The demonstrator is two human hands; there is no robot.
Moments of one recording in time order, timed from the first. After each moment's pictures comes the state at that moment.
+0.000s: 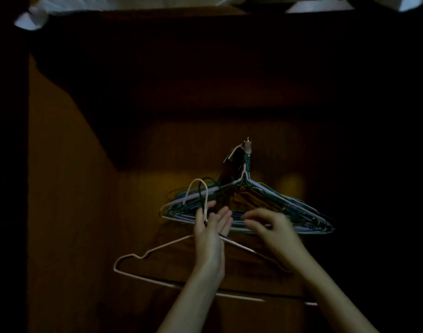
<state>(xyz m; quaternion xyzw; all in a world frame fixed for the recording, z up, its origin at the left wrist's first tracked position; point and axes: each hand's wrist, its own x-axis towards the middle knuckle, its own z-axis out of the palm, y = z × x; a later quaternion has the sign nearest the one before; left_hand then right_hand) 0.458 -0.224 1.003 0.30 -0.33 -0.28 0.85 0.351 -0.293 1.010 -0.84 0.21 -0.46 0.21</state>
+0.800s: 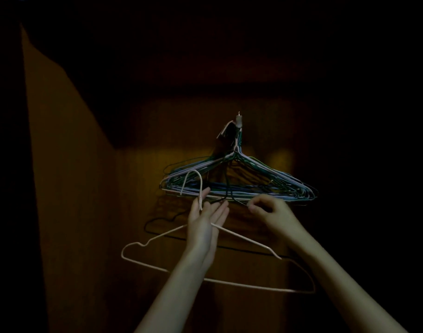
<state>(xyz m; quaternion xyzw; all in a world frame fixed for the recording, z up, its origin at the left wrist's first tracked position) 0.443 -0.188 0.974 0.32 -0.34 -0.32 0.82 0.322 -0.291 0.981 -0.82 0.25 -0.44 0.27</state>
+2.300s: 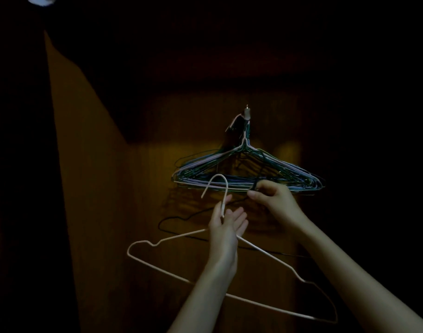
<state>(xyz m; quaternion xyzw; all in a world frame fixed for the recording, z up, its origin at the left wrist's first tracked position) 0.406 -0.155 0.956 0.41 -0.37 -0.29 0.78 0.328 -0.267 0.986 -0.78 0.17 -0.47 0.37</state>
